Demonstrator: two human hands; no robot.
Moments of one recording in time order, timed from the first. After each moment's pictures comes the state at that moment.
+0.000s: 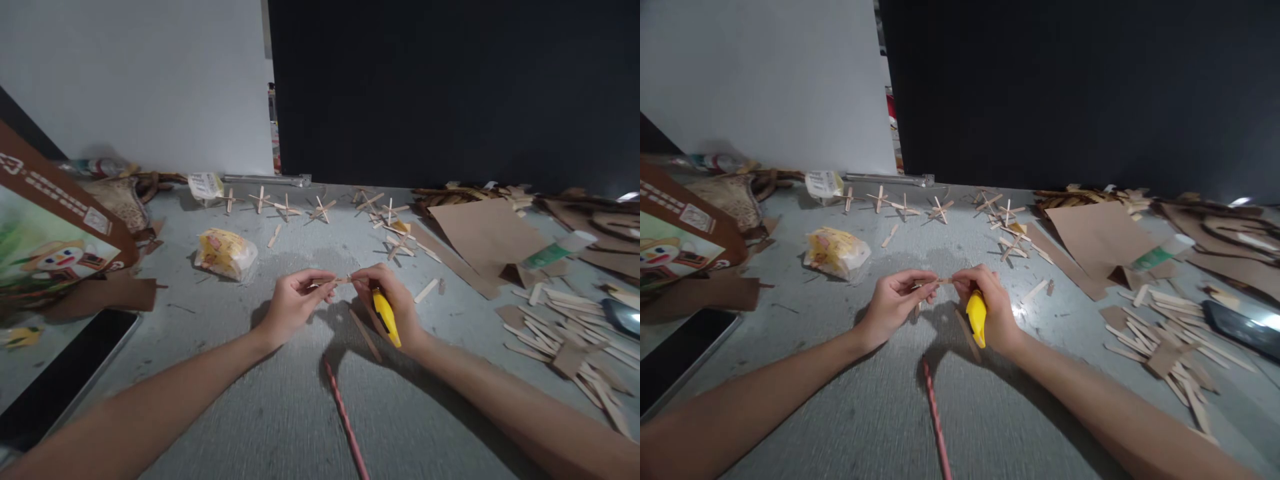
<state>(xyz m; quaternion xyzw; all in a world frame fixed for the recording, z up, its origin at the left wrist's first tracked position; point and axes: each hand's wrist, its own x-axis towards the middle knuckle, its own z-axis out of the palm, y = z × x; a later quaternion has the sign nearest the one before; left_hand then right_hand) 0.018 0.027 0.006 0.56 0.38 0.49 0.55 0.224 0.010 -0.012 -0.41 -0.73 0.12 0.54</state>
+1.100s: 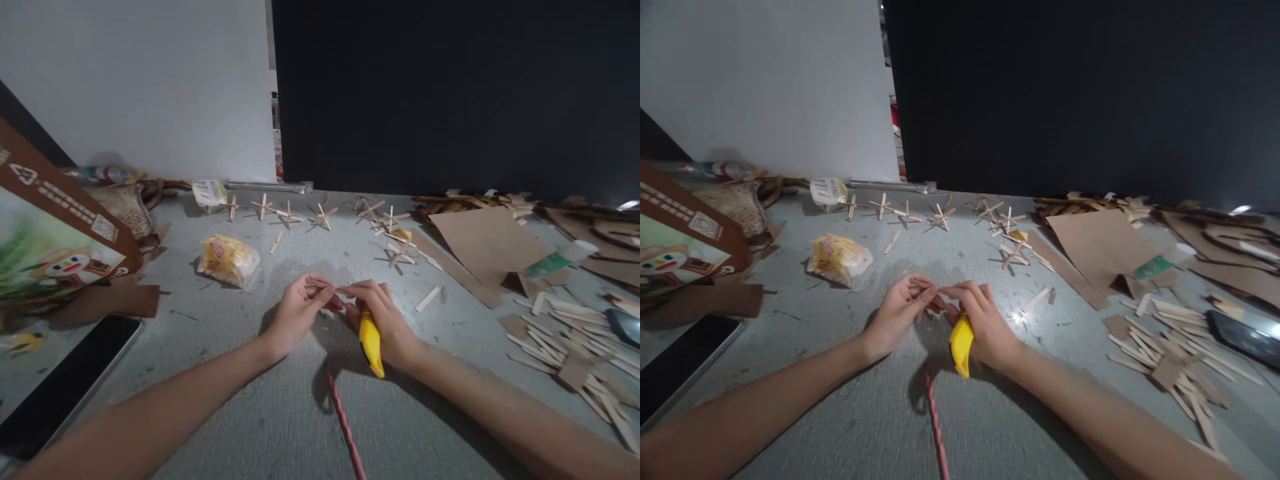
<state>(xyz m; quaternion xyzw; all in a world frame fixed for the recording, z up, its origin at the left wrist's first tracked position) 0.024 0.027 0.002 0.48 0.35 0.49 0.63 0.225 0.004 -0.018 -0.37 -0.82 0.05 0.44</state>
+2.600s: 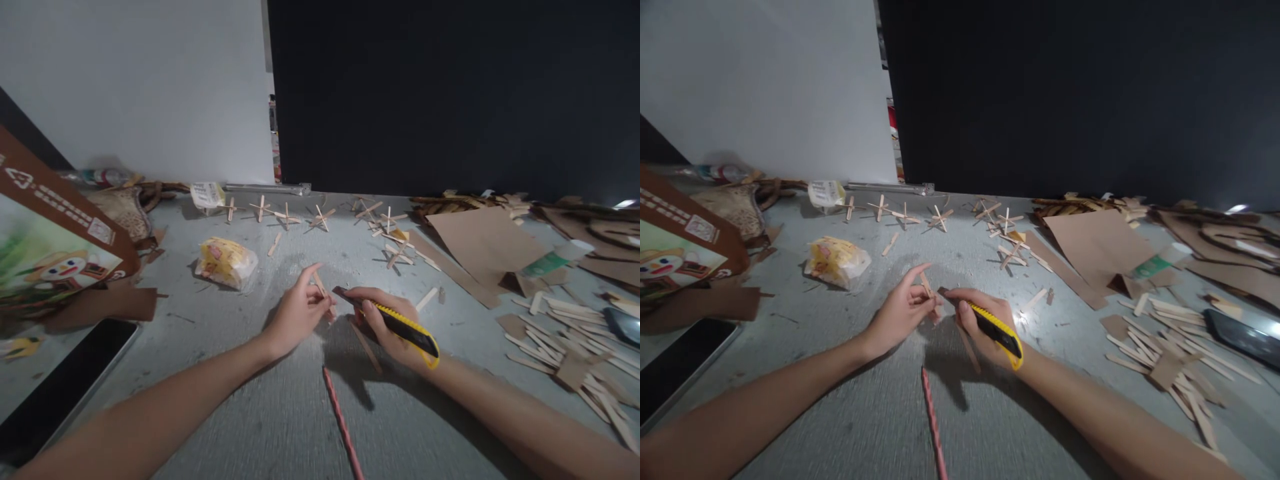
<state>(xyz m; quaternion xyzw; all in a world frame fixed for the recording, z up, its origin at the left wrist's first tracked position) 0.020 0.033 -0.007 0.57 0.38 0.43 0.59 0.229 -0.006 0.003 -0.43 -0.75 0.21 0.47</state>
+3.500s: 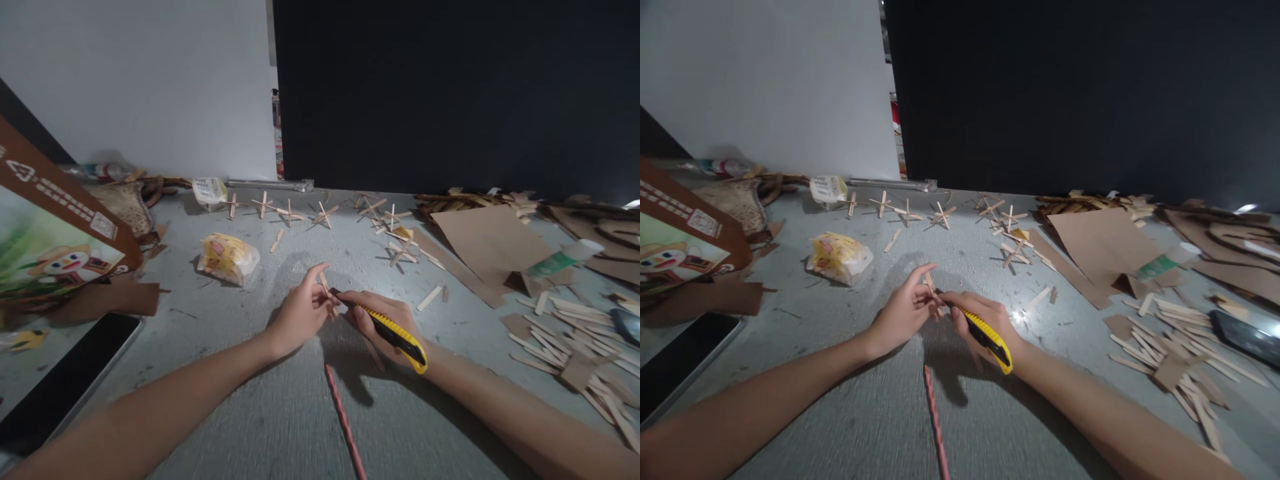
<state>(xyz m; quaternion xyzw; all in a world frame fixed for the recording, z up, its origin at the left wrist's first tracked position) 0.020 0.032 -0.013 0.62 0.37 0.41 0.56 0.226 -0.003 -0.001 -0.37 -0.81 0.19 0.43</state>
